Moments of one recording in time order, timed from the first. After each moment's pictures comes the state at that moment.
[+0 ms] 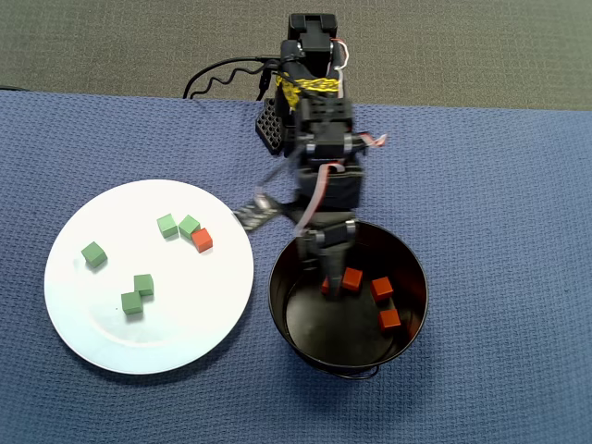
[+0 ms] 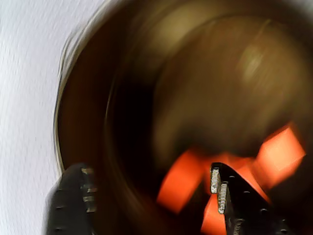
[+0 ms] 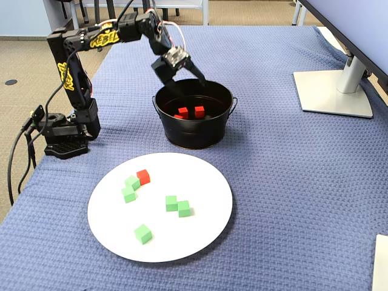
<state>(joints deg) -1.2 95.6 84.6 66.4 -30.0</state>
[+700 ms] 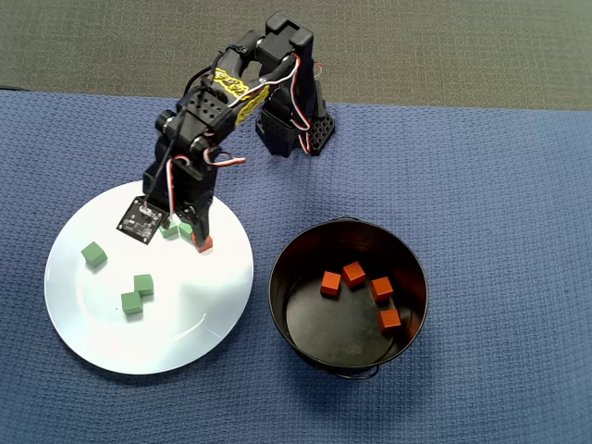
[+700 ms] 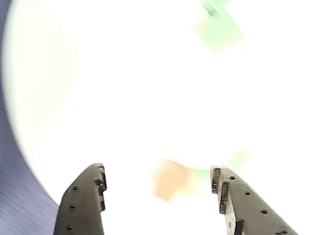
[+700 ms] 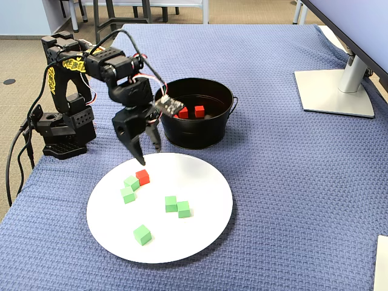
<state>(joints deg) 36.7 86.6 85.4 71.8 -104.8</state>
